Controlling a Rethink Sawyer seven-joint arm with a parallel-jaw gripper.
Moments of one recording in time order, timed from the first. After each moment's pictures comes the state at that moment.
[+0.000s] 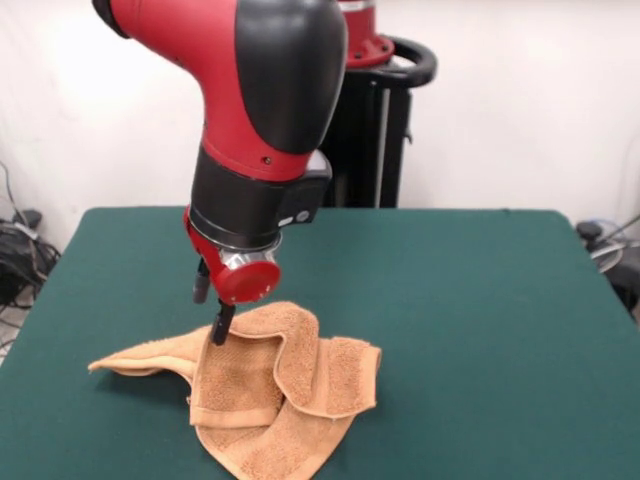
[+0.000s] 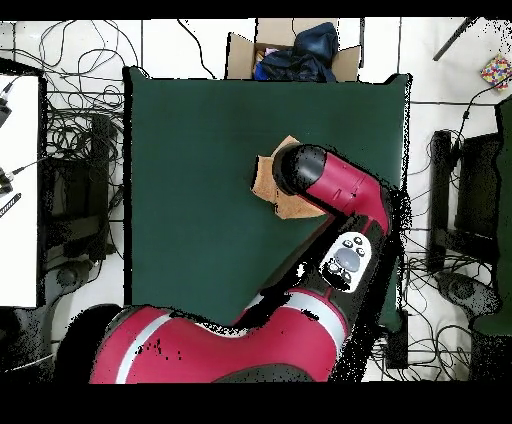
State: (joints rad) arm -0.05 -0.31 -0.52 1.34 0.37 0.61 2.27
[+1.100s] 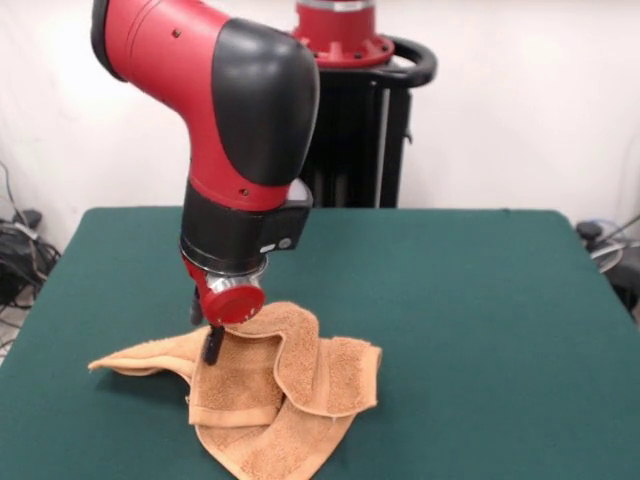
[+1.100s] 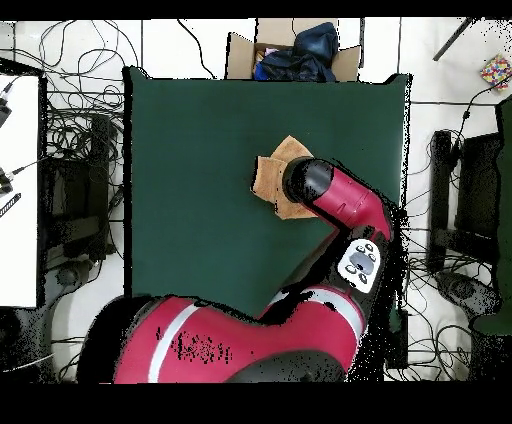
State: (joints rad) arm -0.11 -0.30 -0.44 1.42 0.41 0.47 2.27
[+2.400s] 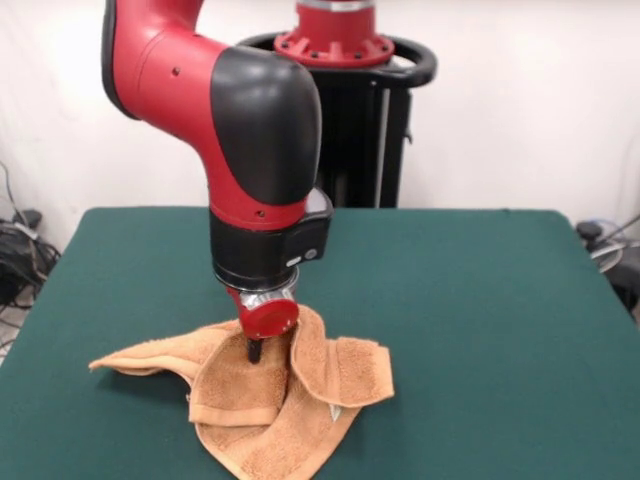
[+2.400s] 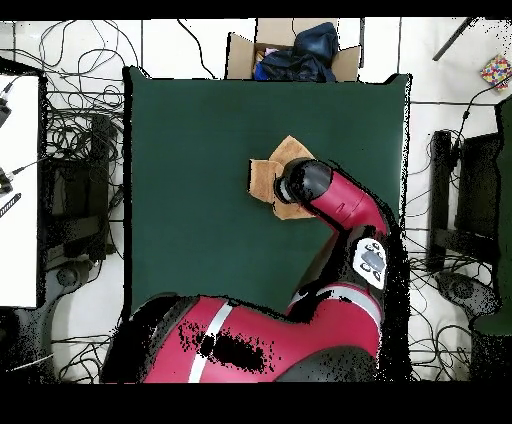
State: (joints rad) arm -0.18 -0.32 -0.31 1.45 0.38 0.53 2.27
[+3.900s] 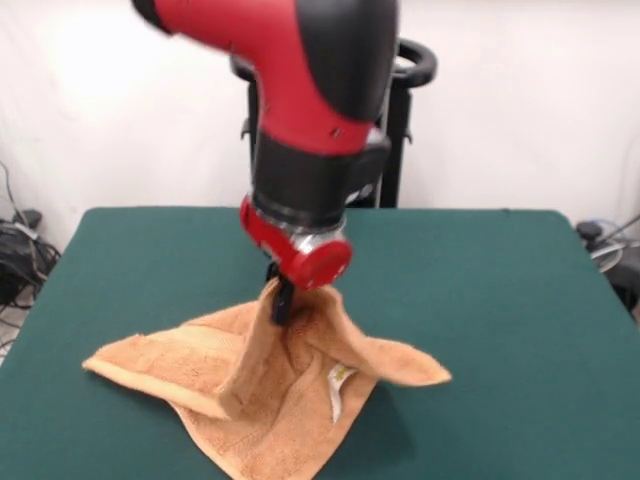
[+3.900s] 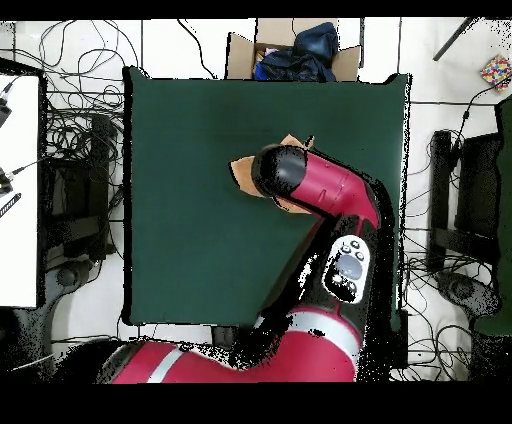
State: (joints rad) arm -0.08 -0.46 -0.34 1.42 0.23 0.58 2.27
